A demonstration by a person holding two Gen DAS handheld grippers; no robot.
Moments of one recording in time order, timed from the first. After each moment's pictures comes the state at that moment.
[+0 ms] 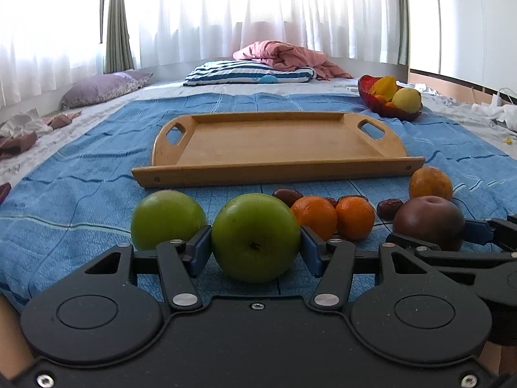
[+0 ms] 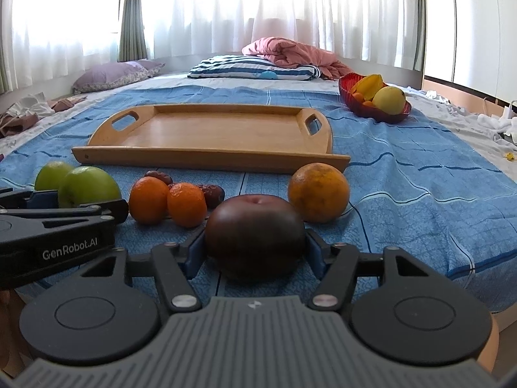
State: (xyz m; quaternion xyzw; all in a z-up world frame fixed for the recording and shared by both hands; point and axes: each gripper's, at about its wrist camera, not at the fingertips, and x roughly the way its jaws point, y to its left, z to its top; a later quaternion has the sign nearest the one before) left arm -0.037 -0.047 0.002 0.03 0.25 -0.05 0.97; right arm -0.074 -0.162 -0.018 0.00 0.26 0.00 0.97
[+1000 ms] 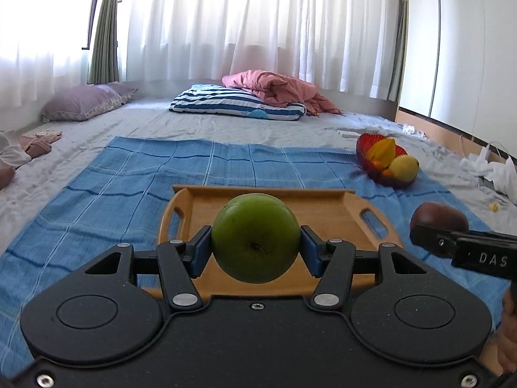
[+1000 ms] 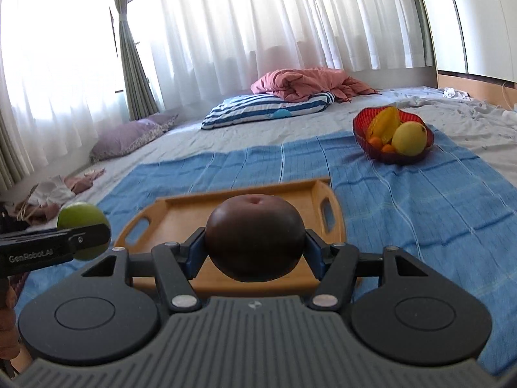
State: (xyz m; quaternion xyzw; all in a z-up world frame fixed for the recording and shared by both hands) left arm 0.061 0.002 0.123 -0.02 0.23 -0.09 0.97; right arm 0.014 -0.215 0.079 0.11 0.22 0.05 0.97
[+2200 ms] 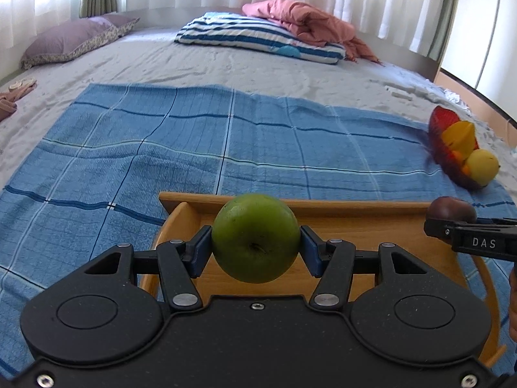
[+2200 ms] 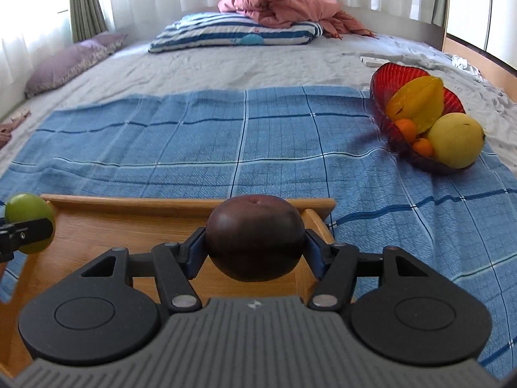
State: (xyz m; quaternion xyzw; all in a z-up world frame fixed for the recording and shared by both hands) left arm 0.329 0.018 0.054 -0.03 0.37 -0.06 0.93; right arm 0.274 -0.213 0.031 0.04 0.38 -0.01 0.92
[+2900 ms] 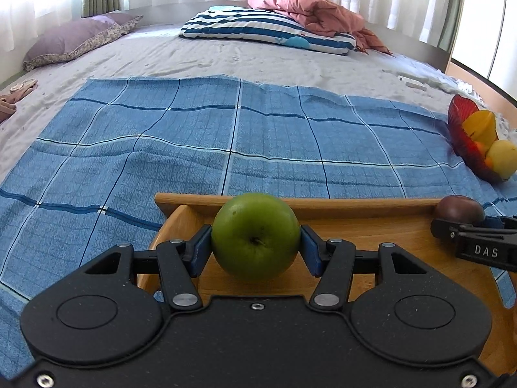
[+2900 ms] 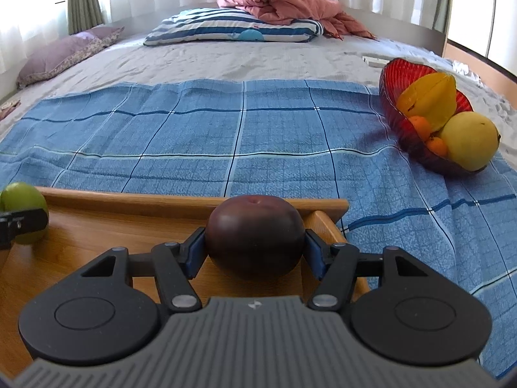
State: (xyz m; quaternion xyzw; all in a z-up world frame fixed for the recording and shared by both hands) left arm 0.353 0.012 0.029 -0.02 0.37 -0.05 0.93; right arm 0.292 -0.206 0.002 0.02 0.37 -0.02 0.93
